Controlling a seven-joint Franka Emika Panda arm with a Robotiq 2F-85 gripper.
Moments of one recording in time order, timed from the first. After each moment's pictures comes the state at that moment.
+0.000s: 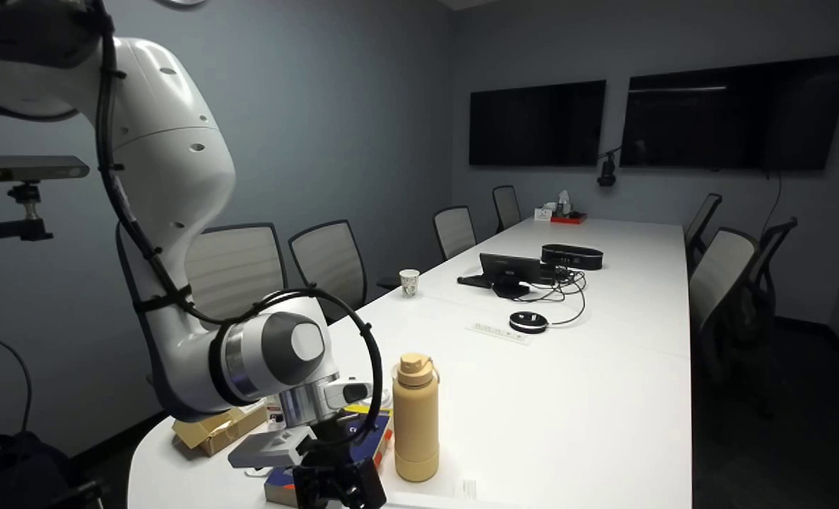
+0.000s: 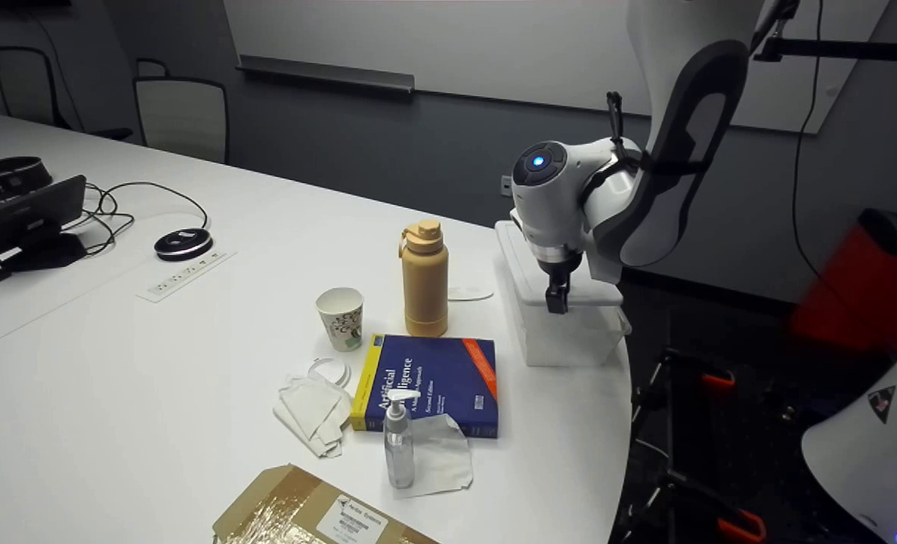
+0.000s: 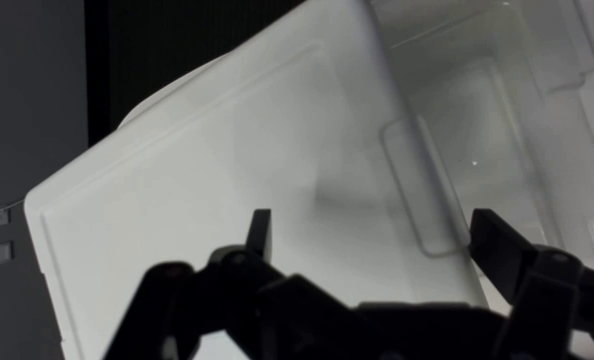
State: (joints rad) arm 0.19 0.55 -0.62 -2.45 -0.84 2.83 0.42
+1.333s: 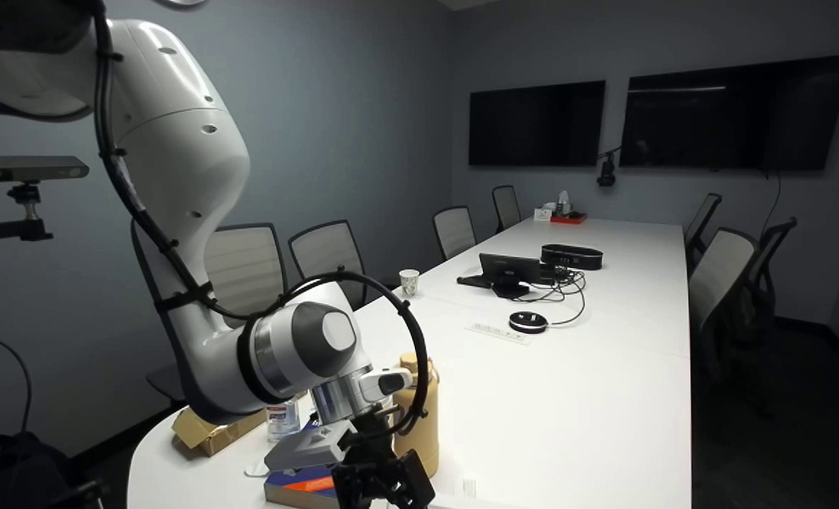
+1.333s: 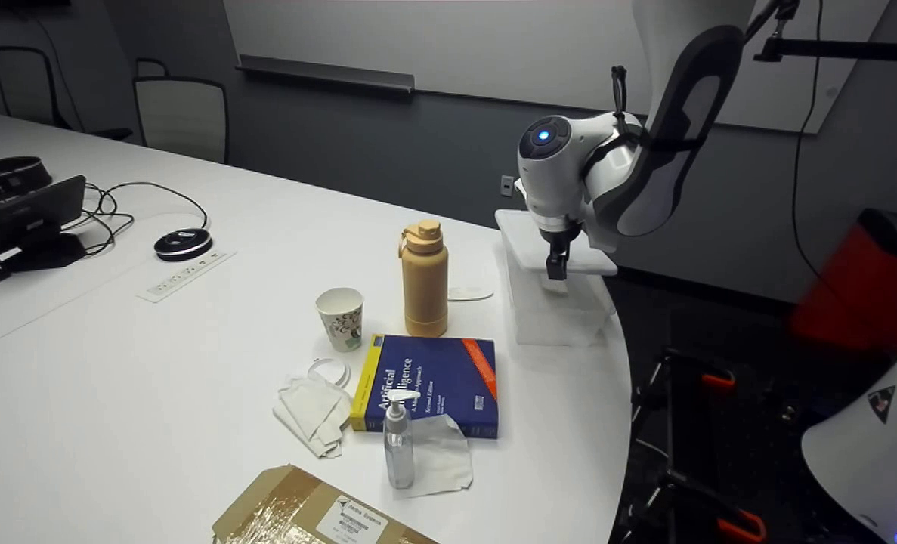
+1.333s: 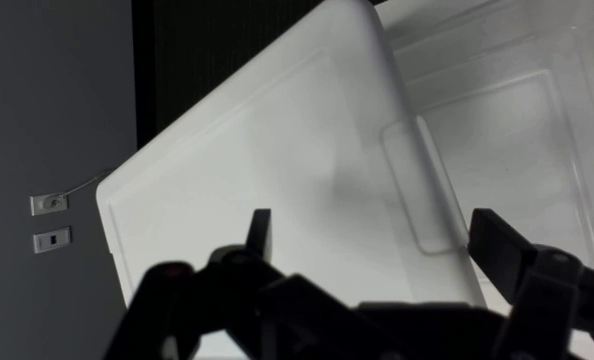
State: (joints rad) arm 0.14 0.55 -0.68 -2.37 -0.94 2.84 0.42
